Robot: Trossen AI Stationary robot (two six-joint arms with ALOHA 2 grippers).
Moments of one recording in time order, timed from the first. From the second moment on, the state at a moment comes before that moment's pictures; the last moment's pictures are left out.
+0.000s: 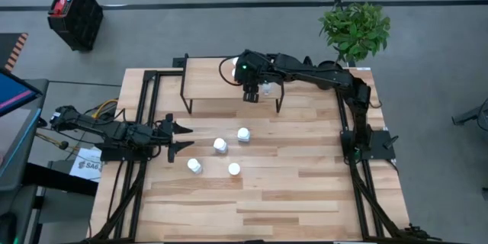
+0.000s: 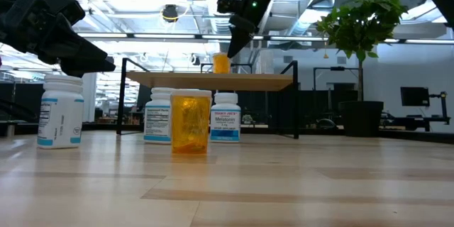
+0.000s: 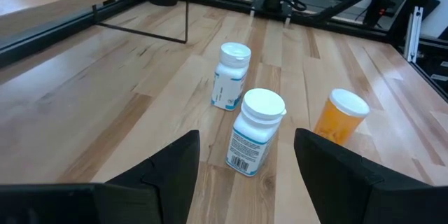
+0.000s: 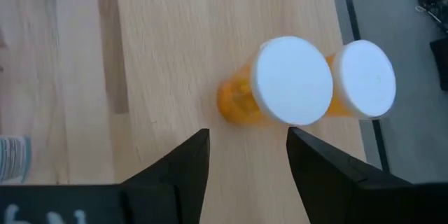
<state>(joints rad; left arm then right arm) -0.25 0.25 0.07 -0.14 -0.38 -0.29 -0.33 1.97 1.92 -0.86 0.23 -0.35</state>
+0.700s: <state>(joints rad) -0.25 0.25 0.07 -0.14 -0.38 -0.30 -0.07 1.94 2.03 -1.14 0.06 -0.15</state>
